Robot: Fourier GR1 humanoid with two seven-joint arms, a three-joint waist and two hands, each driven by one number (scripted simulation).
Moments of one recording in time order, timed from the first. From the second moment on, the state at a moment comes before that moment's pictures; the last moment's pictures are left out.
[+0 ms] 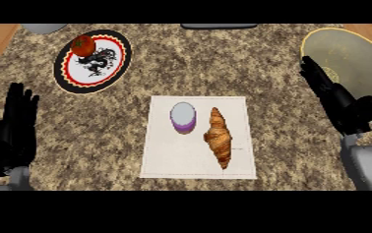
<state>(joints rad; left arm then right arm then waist) 0.01 0.41 0.01 -1.51 0.39 0.40 -0.11 -0.24 -0.42 0.02 -1.36 -0.10 0.12 -0.03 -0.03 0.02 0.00</state>
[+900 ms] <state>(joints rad) -0.23 0.49 -0.21 -1.55 0.15 0.38 0.09 -0.43 -0.42 0.01 -1.06 -0.18 0.56 -0.57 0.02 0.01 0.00</state>
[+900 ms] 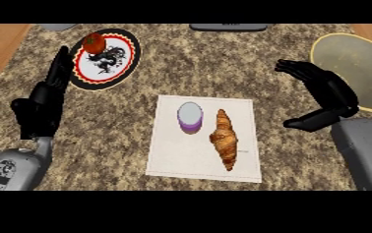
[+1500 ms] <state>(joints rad) -0.24 0.48 -0.21 -1.56 0.10 0.38 0.14 -0.57 -0.56 0.22 -1.19 0.13 0.56 -0.49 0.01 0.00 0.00</state>
